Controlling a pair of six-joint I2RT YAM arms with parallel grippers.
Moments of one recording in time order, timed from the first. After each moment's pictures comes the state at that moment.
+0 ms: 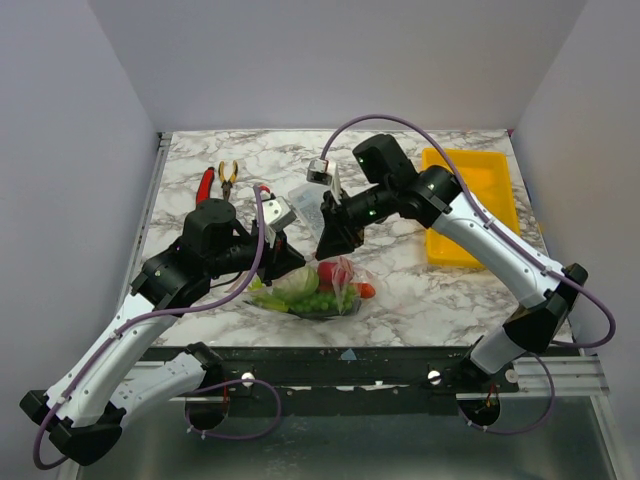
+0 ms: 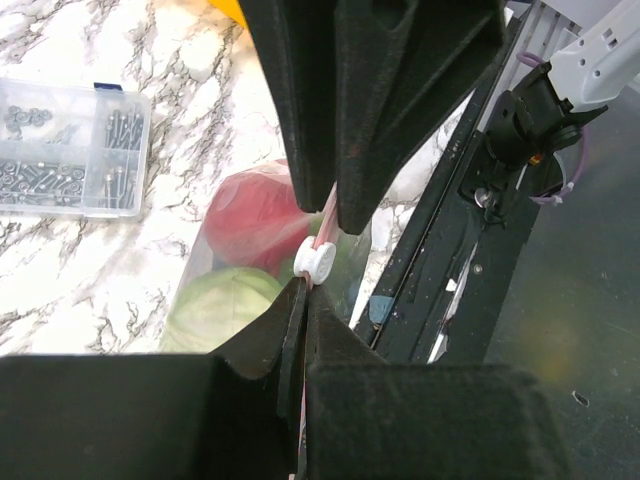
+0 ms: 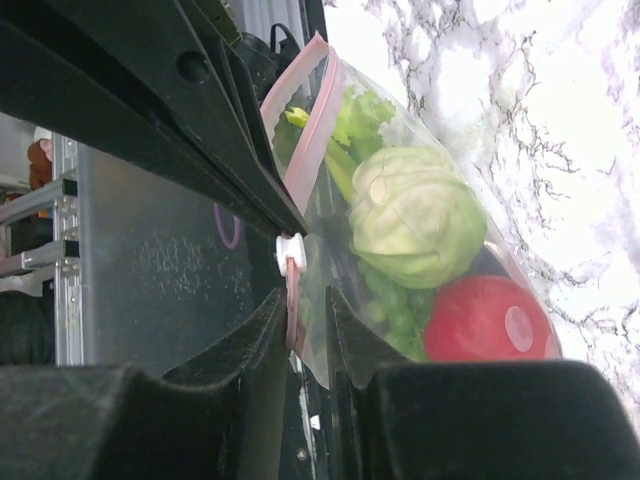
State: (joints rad) left arm -0.66 0.86 1.10 -0.66 0.49 -0.05; right arm 0.81 1.57 1.73 -0.92 -0.76 -0.06
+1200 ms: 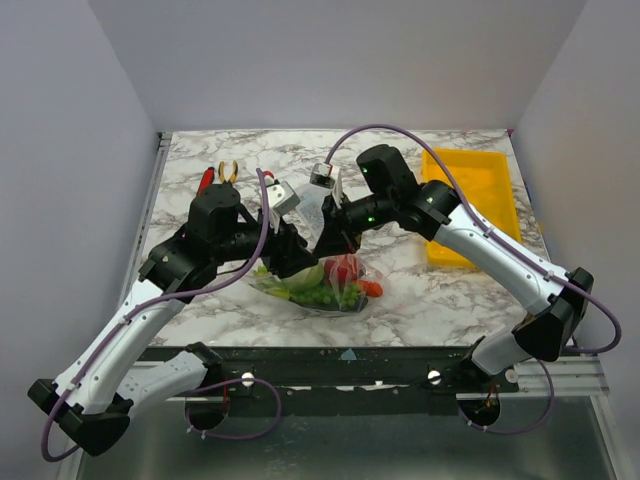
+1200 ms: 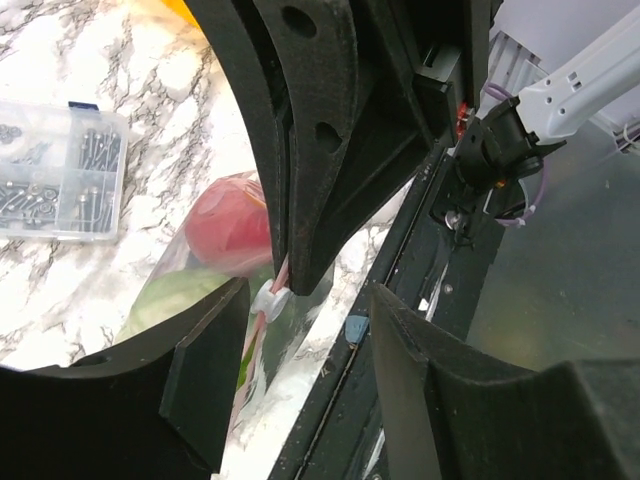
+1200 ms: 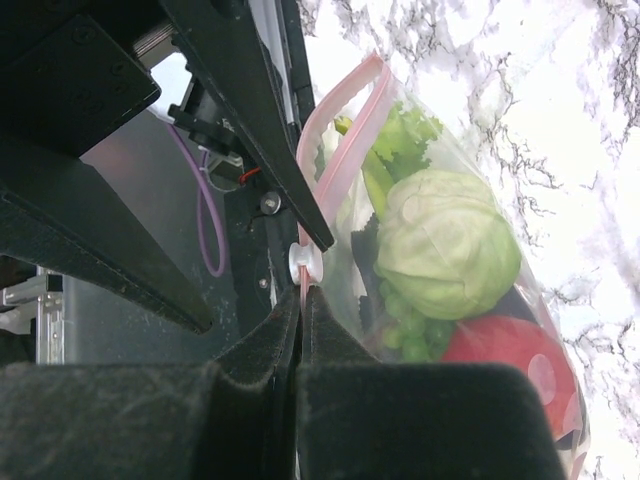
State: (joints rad) left arm -0.62 0.94 1.15 -0.62 0.56 -0.10; right arm 0.81 1.52 1.57 -0.70 -0.74 0.03
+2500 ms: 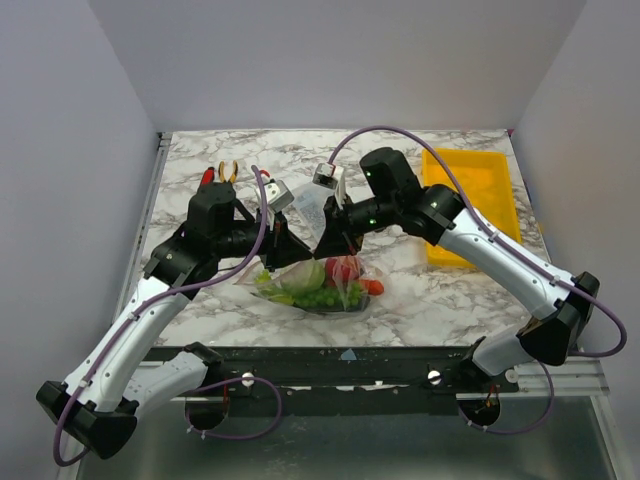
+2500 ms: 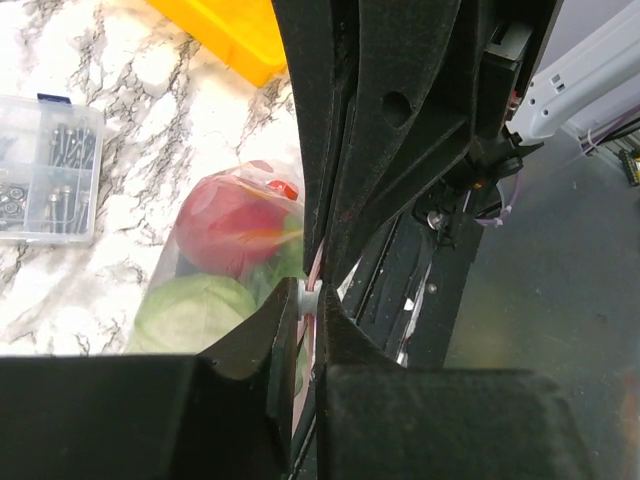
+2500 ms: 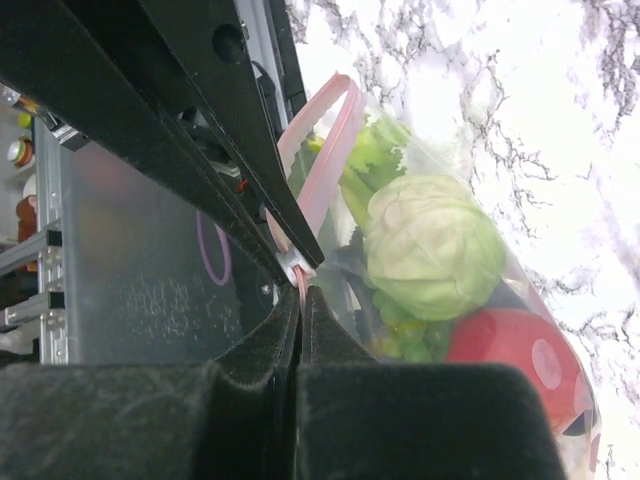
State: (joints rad) left arm -0.53 0.95 1.08 -0.55 0.72 -0.13; right arm 0.81 1.49 1.54 -0.68 -0.71 0.06
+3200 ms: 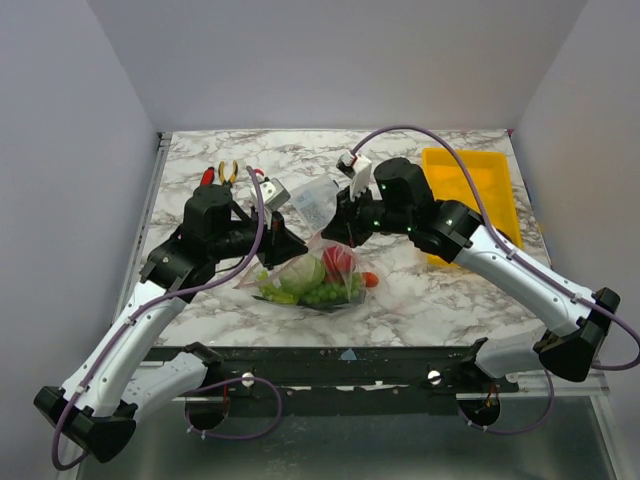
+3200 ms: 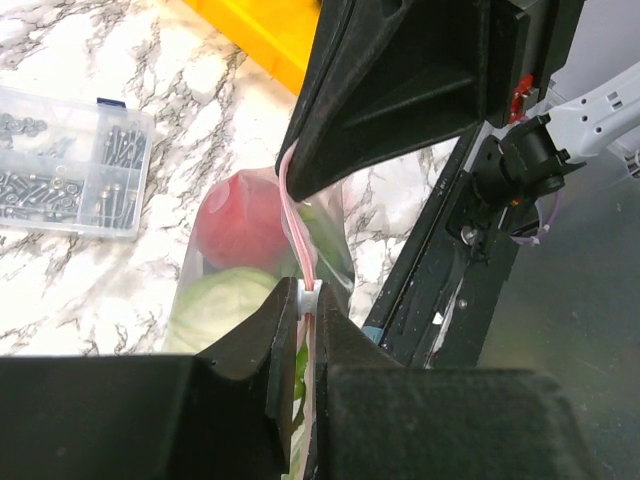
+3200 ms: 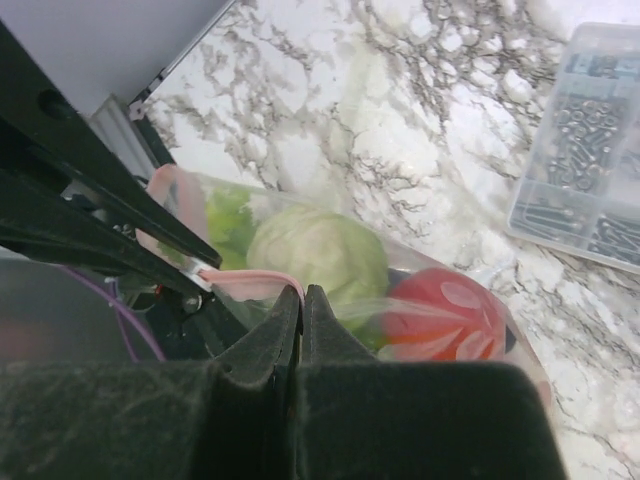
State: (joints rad) left arm -0.52 0.93 1.08 -0.54 0.63 -0.12; right arm 0.84 1.37 1.43 -0.55 -0.26 0.25
